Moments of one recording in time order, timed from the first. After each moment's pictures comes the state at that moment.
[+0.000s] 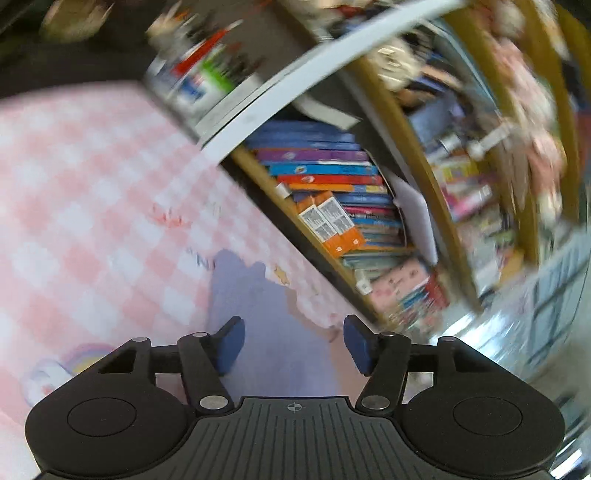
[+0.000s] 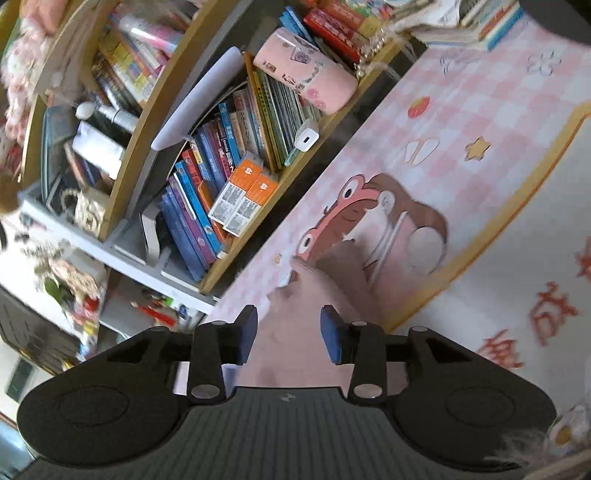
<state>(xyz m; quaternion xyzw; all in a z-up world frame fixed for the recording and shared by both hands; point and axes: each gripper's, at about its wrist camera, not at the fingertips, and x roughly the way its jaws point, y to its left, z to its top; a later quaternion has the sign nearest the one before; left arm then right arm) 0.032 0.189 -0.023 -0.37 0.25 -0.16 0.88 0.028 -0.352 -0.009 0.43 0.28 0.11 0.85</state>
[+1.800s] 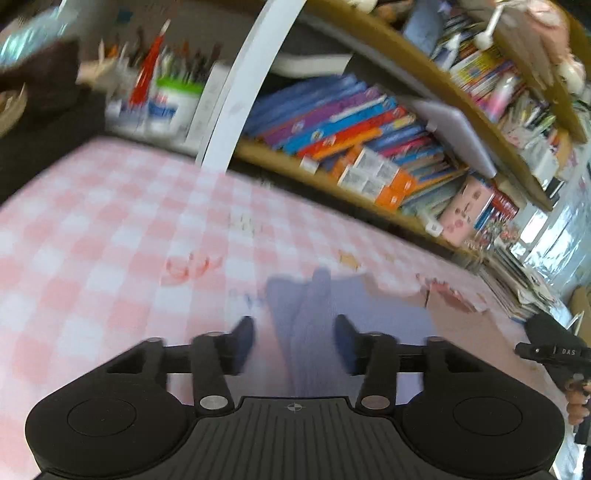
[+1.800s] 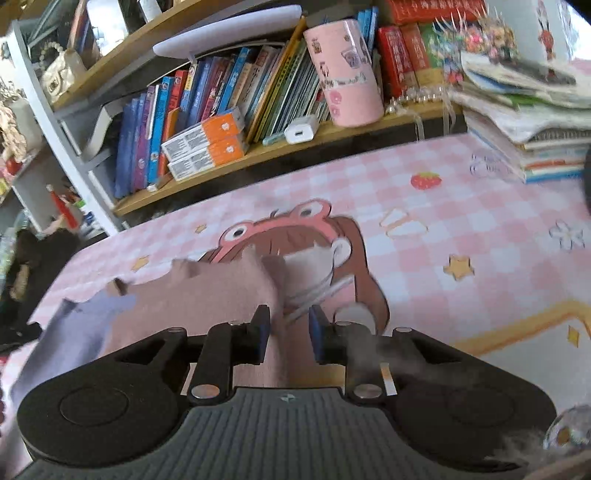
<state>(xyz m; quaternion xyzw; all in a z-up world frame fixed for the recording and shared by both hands) 0.099 0.169 -0.031 -0.18 0.31 -0.14 0.92 0.076 -0.344 -0.002 0.17 0.34 0.08 0.92</state>
